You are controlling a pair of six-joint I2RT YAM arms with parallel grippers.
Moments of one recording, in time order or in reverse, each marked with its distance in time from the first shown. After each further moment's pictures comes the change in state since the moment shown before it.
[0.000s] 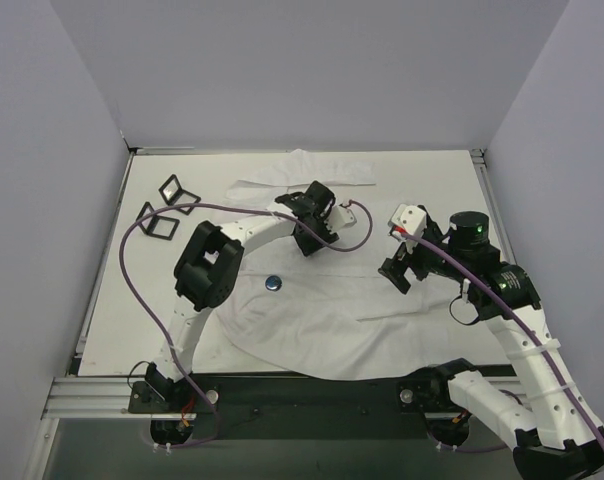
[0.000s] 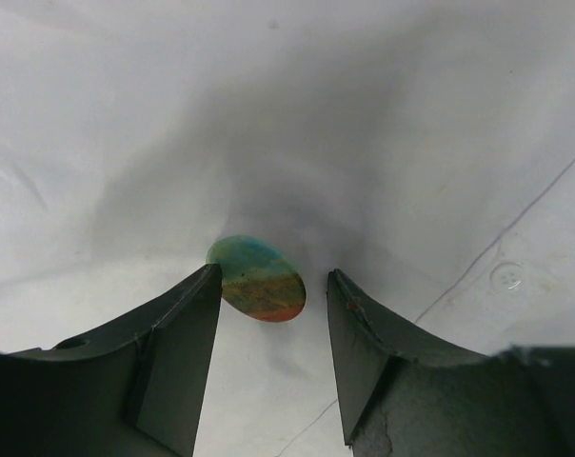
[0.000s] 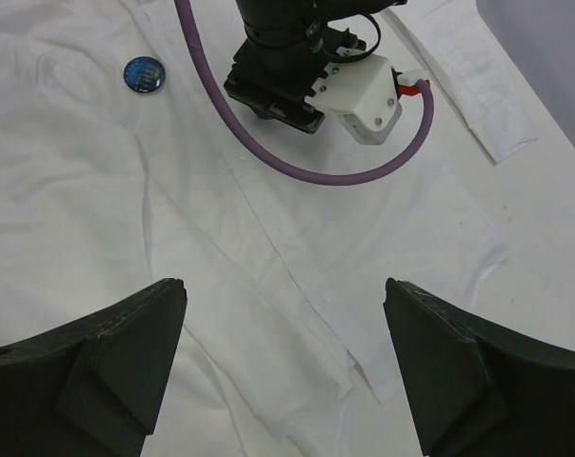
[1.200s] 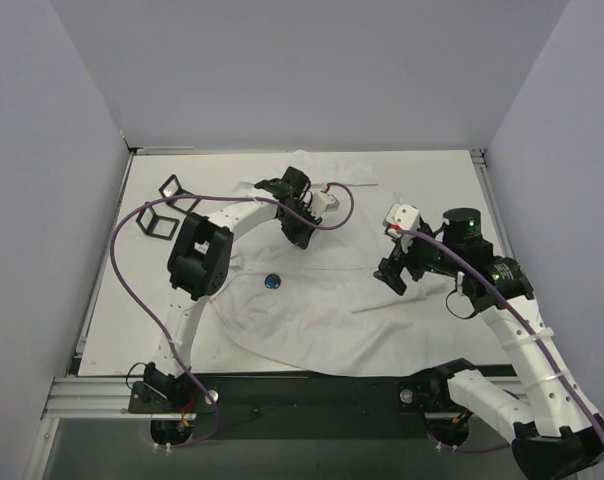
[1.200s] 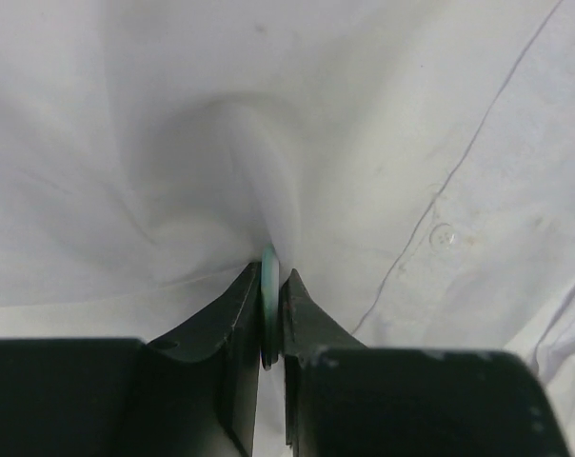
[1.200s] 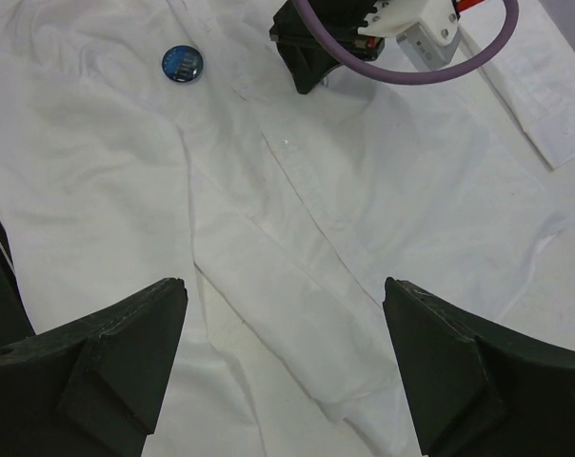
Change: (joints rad) left arm 0.138 0.064 0.104 -0.104 0.330 -0.074; right arm 0.000 0.035 0.001 -0.017 -0.060 0.007
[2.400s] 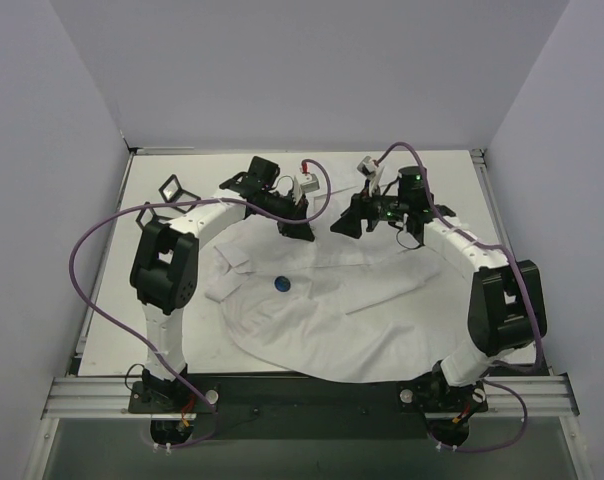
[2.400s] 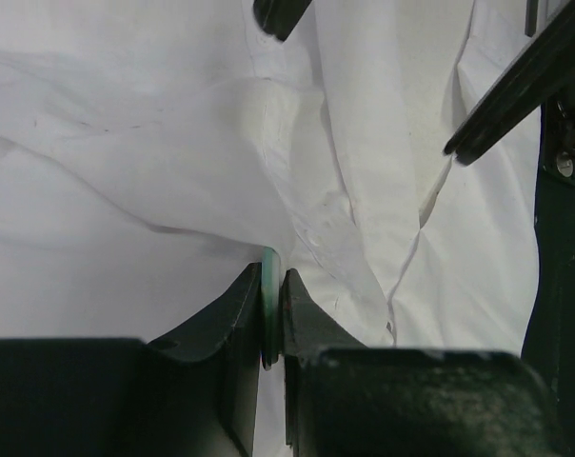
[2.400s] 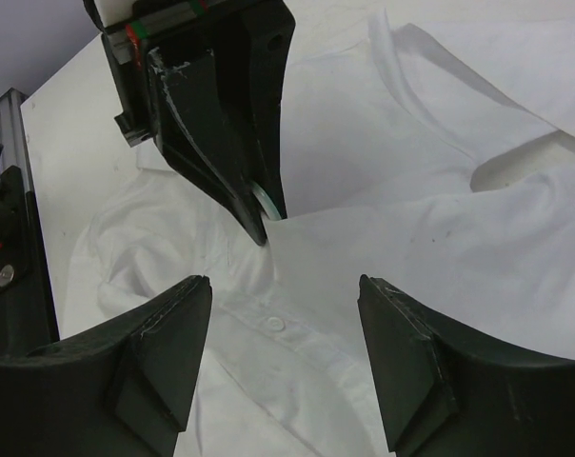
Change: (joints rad) left arm 0.109 -0.278 -0.278 0.243 0.581 -0.054; right arm -0.063 0.703 0.067 0.710 -0.390 0.502
